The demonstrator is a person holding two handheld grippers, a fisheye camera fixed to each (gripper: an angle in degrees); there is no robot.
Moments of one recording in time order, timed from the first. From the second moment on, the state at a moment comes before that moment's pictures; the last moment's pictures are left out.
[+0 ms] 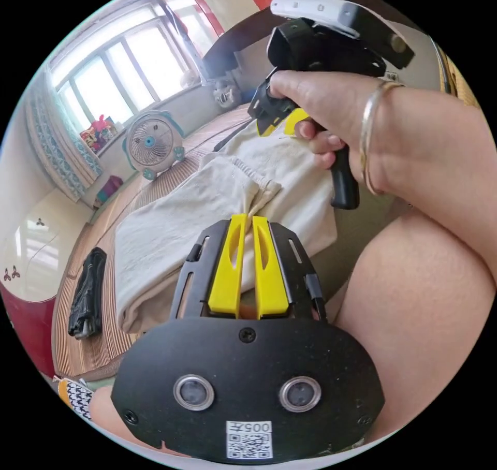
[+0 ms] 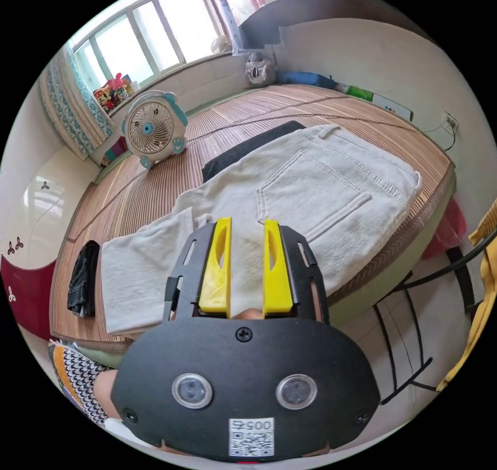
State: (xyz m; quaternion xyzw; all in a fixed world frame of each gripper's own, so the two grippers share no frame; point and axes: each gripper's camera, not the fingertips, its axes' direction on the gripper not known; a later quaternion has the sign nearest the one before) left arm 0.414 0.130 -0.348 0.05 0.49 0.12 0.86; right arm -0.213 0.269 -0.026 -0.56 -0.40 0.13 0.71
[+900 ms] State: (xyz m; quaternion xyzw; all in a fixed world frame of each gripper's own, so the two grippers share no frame) left arm 0.309 0.065 -0.060 -0.23 0.51 -0.16 0.81; right arm -0.279 0.259 -0.058 -0.57 -0.51 -0.04 0.65
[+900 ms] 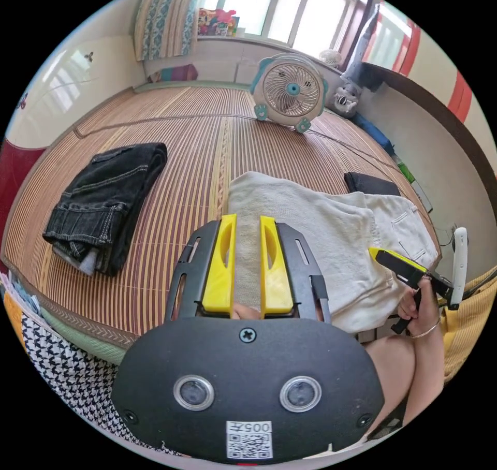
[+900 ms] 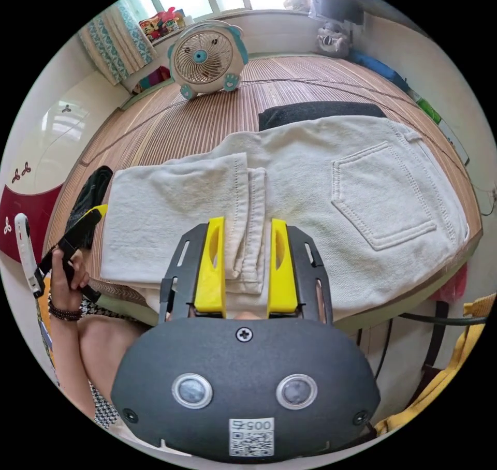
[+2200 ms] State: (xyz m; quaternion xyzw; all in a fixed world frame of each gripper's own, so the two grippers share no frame) left arm 0.305 0.064 -0.030 -0.19 0.51 -0.16 0.83; right arm -0.307 0.215 -0.108 -0.47 -0.49 -0.04 0.73
